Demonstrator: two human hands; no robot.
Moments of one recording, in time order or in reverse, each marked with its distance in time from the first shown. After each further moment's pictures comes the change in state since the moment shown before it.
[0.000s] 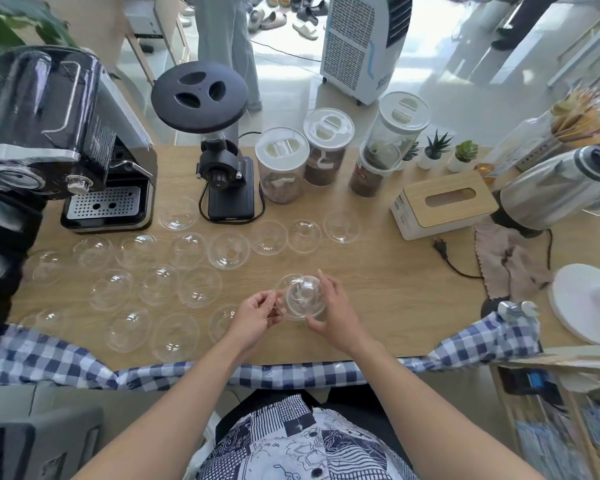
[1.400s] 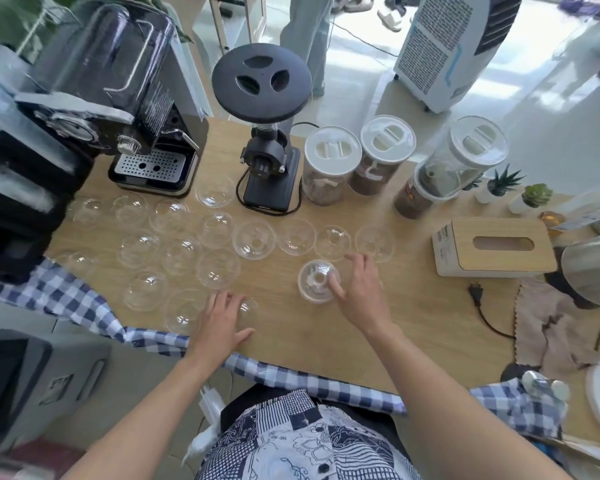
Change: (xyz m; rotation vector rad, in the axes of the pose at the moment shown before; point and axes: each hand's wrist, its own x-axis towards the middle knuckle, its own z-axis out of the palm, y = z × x) left_hand -0.033 -0.018 -0.061 1.376 0.406 0.304; right_hand 0.069 -0.018 -0.053 -0.201 0.167 -0.099
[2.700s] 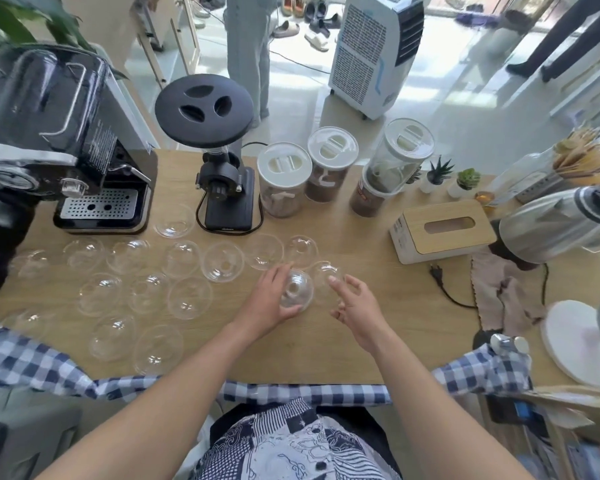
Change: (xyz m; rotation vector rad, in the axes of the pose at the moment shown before) left_hand 0.084 0.109 -0.006 -0.333 -0.058 0.414; right_hand -0.031 0.032 -0.009 1.136 -0.006 0.596
